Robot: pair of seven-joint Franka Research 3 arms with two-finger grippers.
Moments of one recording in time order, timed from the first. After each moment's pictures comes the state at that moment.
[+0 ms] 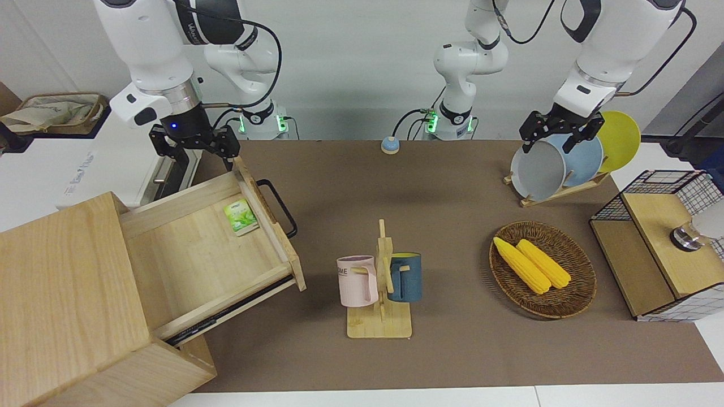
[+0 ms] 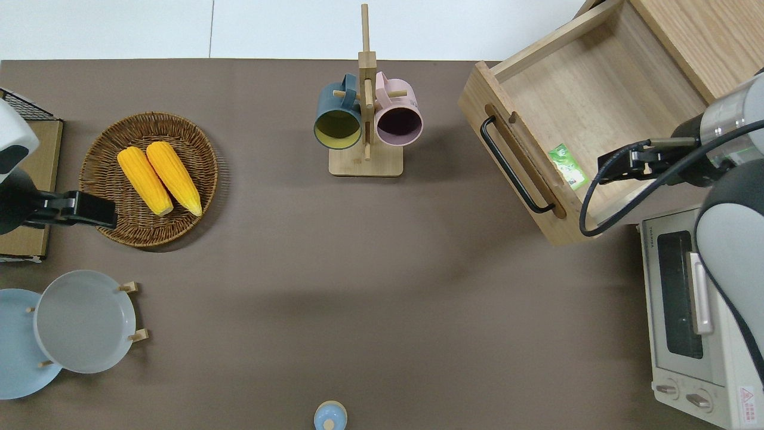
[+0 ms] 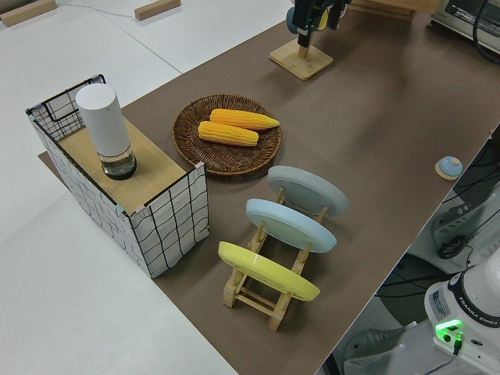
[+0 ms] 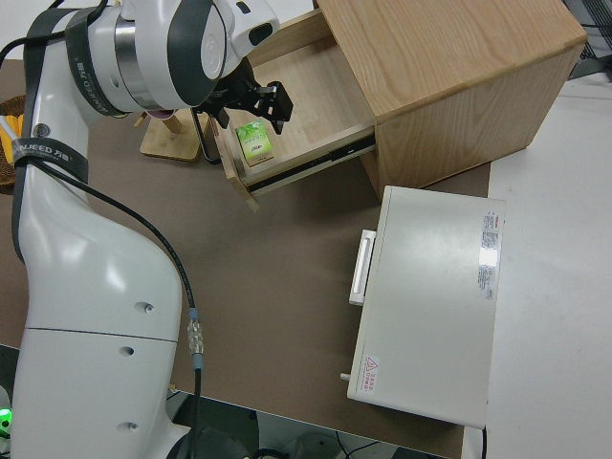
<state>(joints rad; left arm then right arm) 0.03 0.04 -0.06 -1.51 0.00 1.52 0.02 -0.08 0.17 0.19 -1.37 -0.05 1.55 0.15</state>
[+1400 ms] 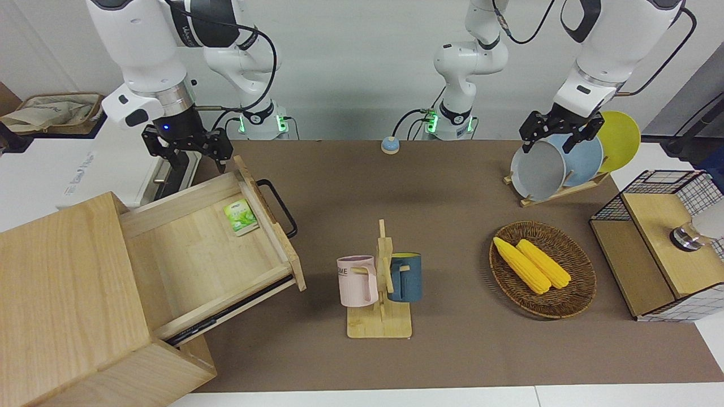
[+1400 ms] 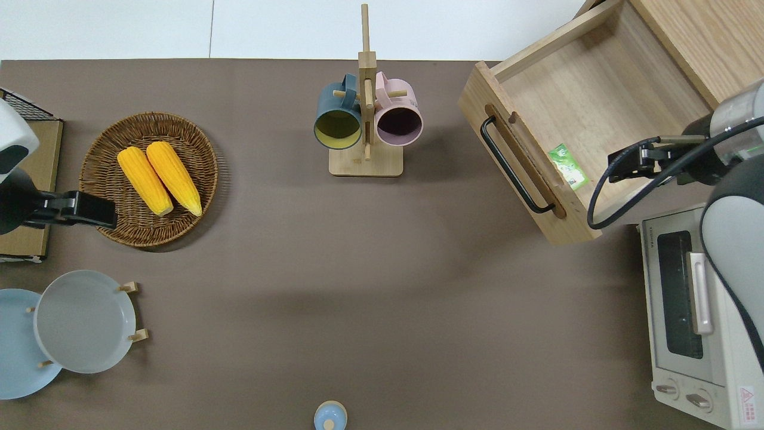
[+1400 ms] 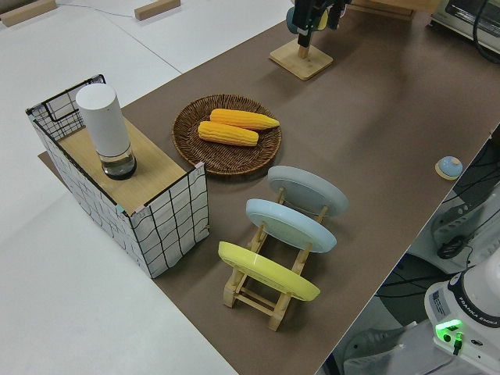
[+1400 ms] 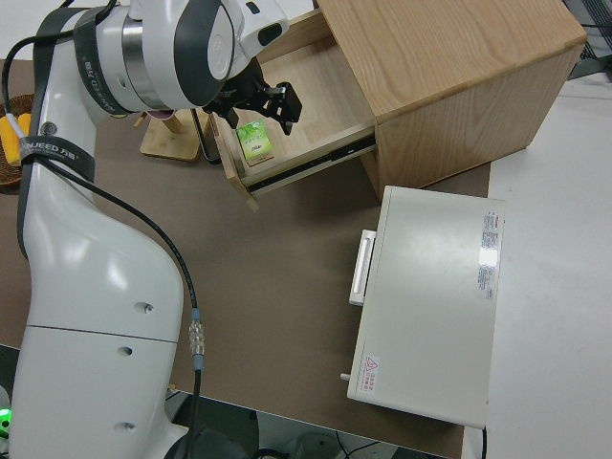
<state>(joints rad) 0.03 0.04 -0.06 -1.51 0.00 1.52 0.02 -0.01 0.17 0.08 -1.37 -0.05 1.55 0.15</state>
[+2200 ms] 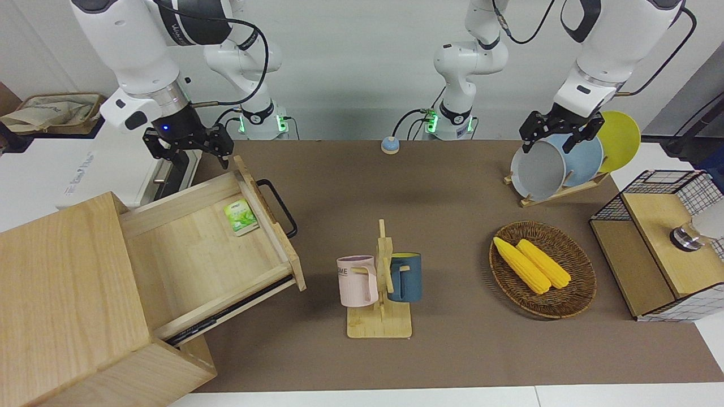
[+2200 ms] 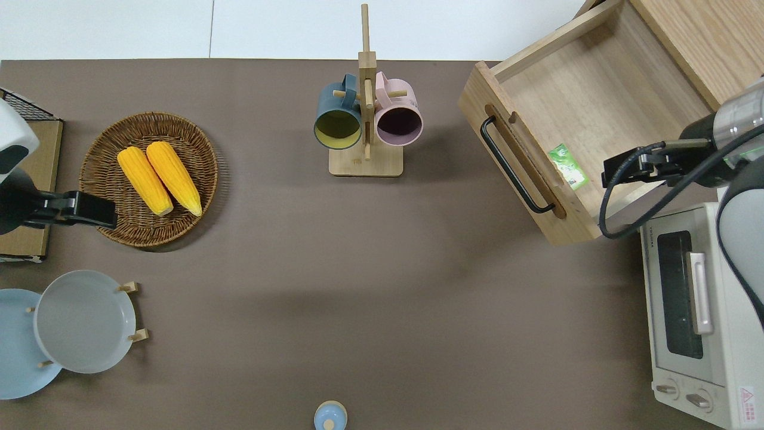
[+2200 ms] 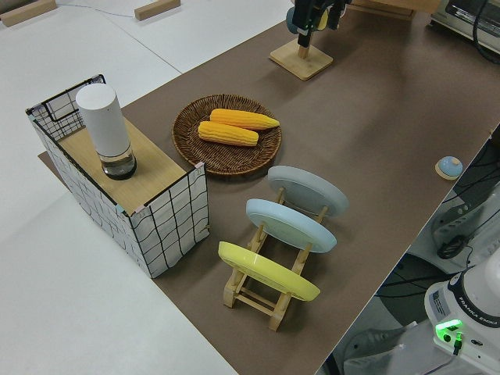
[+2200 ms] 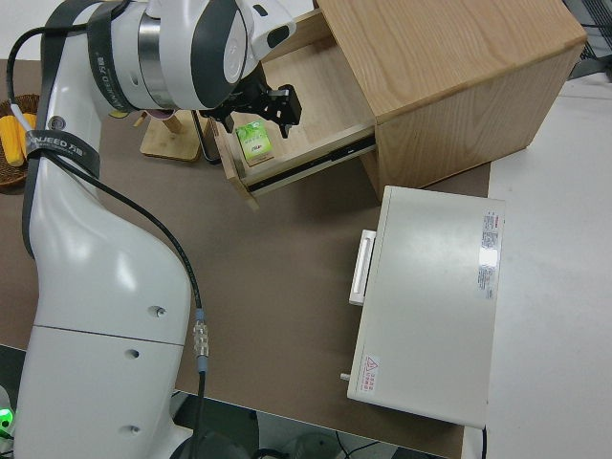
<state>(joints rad) 0.03 0.04 -0.06 -1.51 0.00 1.52 0.02 -0.02 0.17 0.07 -1.37 0.03 1.53 0.05</state>
